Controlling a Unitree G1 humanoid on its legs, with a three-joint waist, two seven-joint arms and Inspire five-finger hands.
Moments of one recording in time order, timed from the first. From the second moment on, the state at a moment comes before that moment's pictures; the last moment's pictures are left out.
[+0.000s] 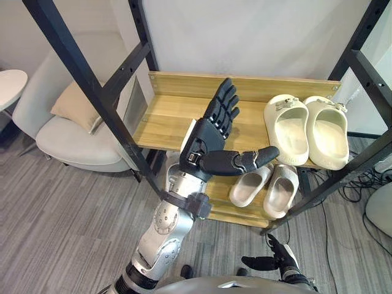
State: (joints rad) left arm 0.00 0.16 -0.57 -0.42 -0.59 -0.15 0.04; right arm 0.27 -0.20 0.10 0.77 -0.04 -0.12 -0.07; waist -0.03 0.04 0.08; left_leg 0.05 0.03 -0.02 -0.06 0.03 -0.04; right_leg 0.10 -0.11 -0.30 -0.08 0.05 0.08
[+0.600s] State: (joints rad) left arm 0.18 0.29 -0.81 -0.02 -0.70 -0.03 -0.22; right arm 0.28 -0.21 0.11 0.83 -0.06 -0.11 -0.05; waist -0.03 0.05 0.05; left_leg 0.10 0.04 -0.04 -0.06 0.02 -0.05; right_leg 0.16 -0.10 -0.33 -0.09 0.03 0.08
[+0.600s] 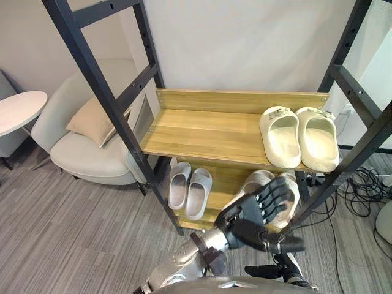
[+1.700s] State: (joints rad) left arm 0.23 0.13 0.09 0.90 0.01 -0.08 0.17; right arm 0.19 -0.16 0.10 0.90 -0.06 -0.09 -0.06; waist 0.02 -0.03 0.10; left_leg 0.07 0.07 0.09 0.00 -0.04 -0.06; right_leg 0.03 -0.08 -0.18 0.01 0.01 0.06
